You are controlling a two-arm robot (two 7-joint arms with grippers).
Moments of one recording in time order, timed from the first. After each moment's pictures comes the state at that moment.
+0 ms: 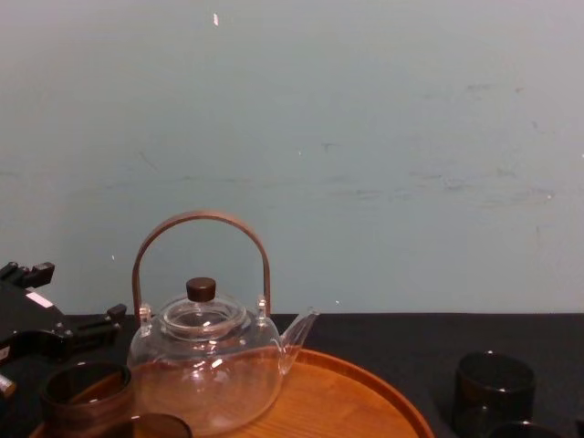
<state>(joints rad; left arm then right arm) -0.20 0.60 0.45 -1.41 -0.25 -0.12 0.03 -0.07 0.61 -0.30 -1.63 0.32 0.04 0.41</state>
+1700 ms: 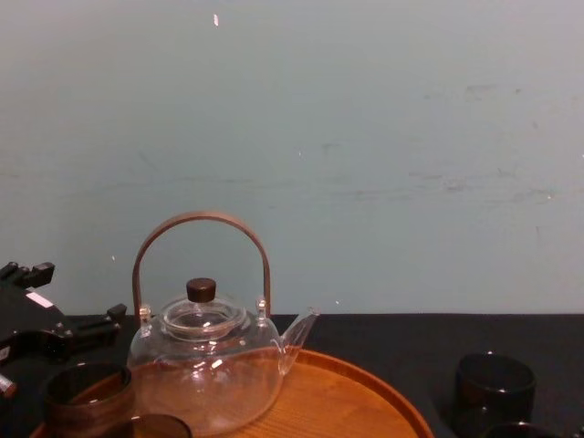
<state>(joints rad) -0.20 0.60 0.45 -1.41 -0.25 -0.12 0.03 0.01 0.55 -0.33 -1.54 0.29 0.07 0.46</state>
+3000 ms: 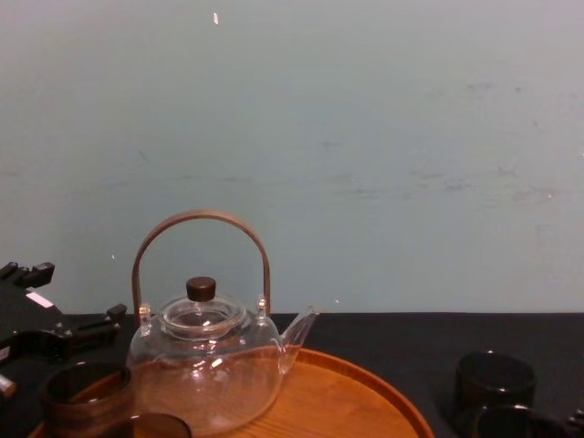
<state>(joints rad) -0.20 0.60 0.45 -1.41 -0.25 -0.12 0.03 -0.01 0.57 -0.33 -1.59 0.31 0.02 0.49</state>
